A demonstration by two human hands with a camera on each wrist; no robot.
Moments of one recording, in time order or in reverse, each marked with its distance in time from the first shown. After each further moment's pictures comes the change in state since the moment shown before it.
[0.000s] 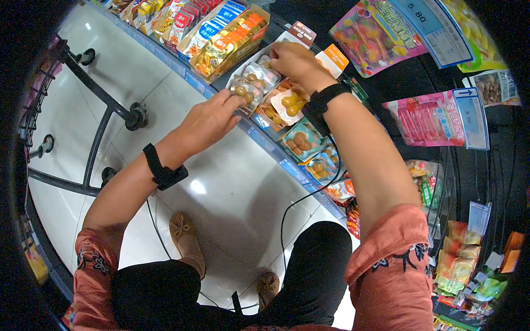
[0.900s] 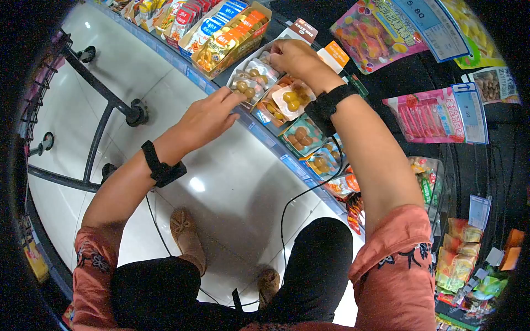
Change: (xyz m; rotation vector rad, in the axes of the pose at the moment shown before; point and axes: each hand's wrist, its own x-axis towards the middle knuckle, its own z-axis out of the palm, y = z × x) left_hand -0.007 -0.001 -0.004 -0.009 -0.067 -0.044; right_hand -0.014 -0.011 -0.005 0.142 -0.012 0.043
